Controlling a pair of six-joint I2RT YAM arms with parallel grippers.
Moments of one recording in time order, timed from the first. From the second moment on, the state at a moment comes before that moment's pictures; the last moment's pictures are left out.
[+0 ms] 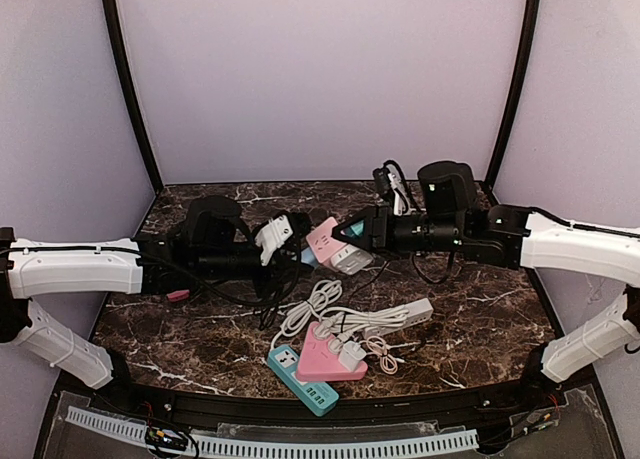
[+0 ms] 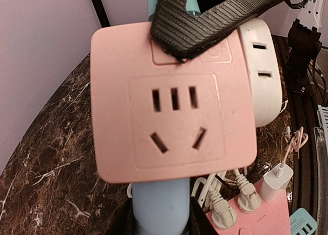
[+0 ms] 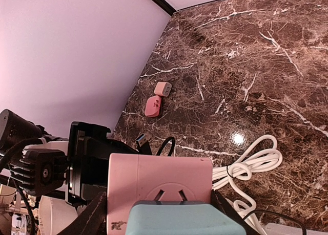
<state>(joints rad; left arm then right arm) -0.95 1.33 0.88 -0.01 0.14 0.26 0.93 1.31 1.03 -0.14 -0.17 0.79</state>
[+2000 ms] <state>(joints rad) -0.94 1.33 0.90 -0.08 0.12 0.25 0.85 1.23 0.94 -0.20 0.05 0.78</state>
